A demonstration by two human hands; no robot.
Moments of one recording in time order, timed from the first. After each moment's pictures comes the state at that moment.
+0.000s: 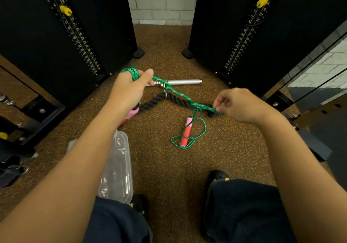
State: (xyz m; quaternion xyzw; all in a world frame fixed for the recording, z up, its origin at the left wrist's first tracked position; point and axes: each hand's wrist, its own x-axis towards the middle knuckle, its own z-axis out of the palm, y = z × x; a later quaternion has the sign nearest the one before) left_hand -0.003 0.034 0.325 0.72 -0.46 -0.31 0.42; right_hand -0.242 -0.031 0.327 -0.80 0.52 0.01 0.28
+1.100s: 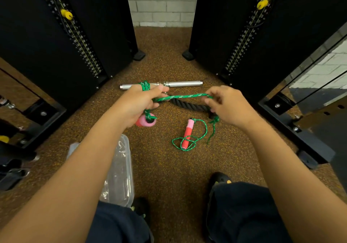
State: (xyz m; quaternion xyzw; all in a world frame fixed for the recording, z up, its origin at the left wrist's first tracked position) left_hand -0.013 0.031 0.320 0.66 -0.36 -0.52 0.40; right_hand -0.220 -0.027 0.312 -0.80 0.52 -0.12 0.26
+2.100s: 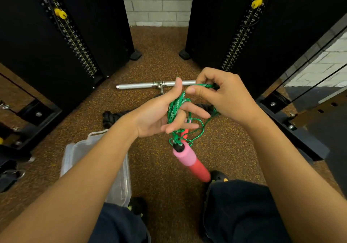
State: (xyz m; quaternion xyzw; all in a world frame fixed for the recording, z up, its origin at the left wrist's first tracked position) left_hand -0.055 0.045 0.330 0.40 -0.42 -0.76 0.30; right_hand -0.216 -0.013 0.346 -0.81 0.39 -0.28 0.34
